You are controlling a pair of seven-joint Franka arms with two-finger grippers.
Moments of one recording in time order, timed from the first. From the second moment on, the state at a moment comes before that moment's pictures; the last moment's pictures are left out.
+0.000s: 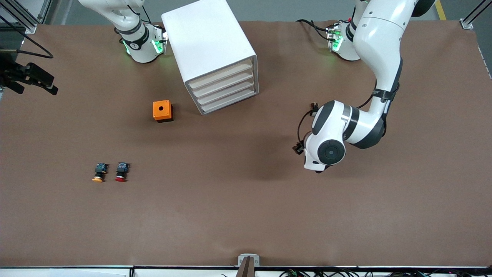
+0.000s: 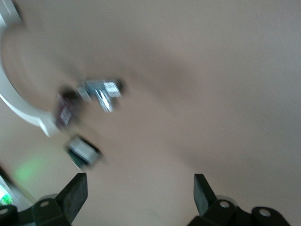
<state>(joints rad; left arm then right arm) -0.45 0.67 -0.02 -1.46 -0.23 1.70 -1.11 0.00 -0.12 -0.04 -1.66 0.01 1.57 0.02</state>
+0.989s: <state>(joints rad) -0.48 0.82 -0.09 -1.44 -0.82 1.51 -1.87 0.00 -0.12 -0.04 -1.66 0.01 1.58 0.02</state>
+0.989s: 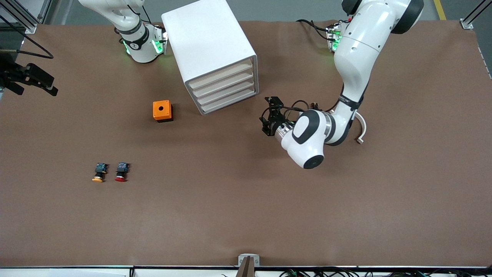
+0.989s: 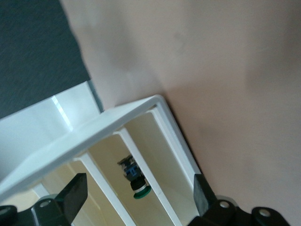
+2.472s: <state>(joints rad) -0.53 1.02 -0.18 -1.44 -0.98 1.46 -2.13 0.00 -0.12 -0.04 -1.66 0.01 1.58 0.02</state>
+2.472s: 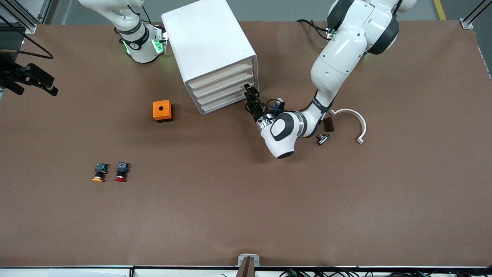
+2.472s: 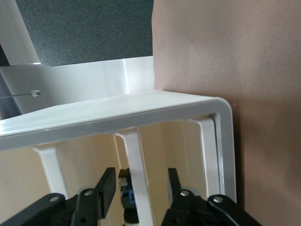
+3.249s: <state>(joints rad) -0.59 1.02 -0.18 -1.44 -0.98 1.42 -2.14 0.00 -0.12 -0.04 -1.66 -0.01 1.58 0.02</state>
